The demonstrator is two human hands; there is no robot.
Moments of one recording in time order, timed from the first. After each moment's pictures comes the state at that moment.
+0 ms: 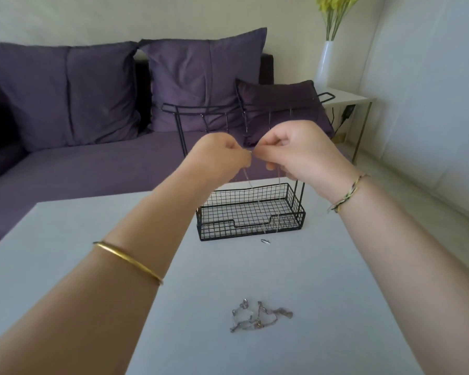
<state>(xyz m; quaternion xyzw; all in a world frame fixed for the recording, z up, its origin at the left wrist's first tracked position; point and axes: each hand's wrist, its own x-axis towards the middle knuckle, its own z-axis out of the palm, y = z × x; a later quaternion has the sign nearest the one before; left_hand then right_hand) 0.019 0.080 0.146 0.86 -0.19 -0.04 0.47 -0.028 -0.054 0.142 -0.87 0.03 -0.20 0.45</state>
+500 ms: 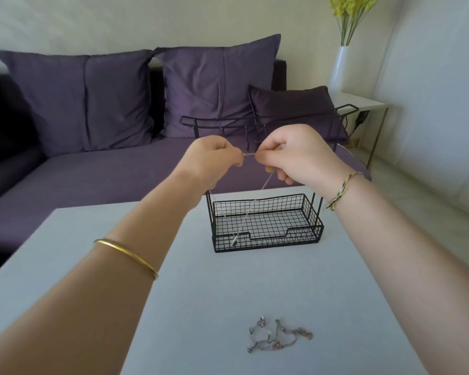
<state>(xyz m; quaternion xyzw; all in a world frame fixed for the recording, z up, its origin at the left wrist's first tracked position) 0.056 0.107 0.153 0.84 -0.16 -0.06 0.52 0.012 -0.041 0.151 -0.89 0.03 -0.18 0.42</state>
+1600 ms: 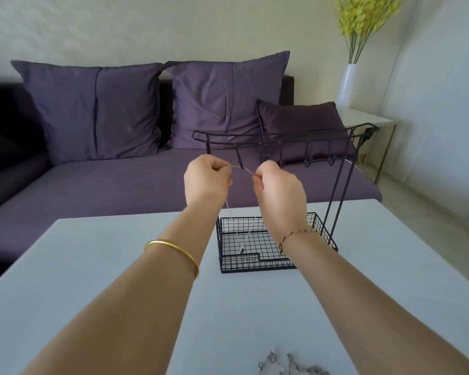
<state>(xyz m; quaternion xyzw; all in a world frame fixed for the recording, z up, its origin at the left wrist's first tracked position) 0.113 0.098 0.113 0.82 -0.06 0.12 0.56 0.063 -0.008 0.088 -0.92 0.07 -0.35 0.18</state>
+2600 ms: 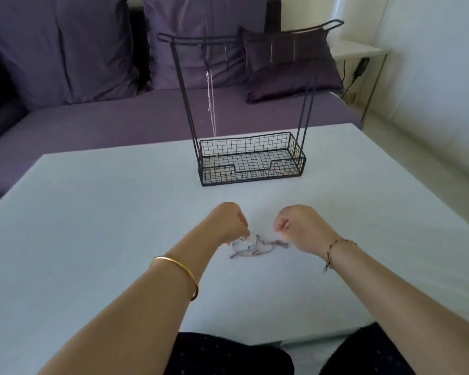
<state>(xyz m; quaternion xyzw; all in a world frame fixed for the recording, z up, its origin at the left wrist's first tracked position) -0.028 0.098 -0.012 0.92 -0.18 -0.27 0.24 -0.093 -0.056 -0.041 -0.95 0.10 0.04 0.30</state>
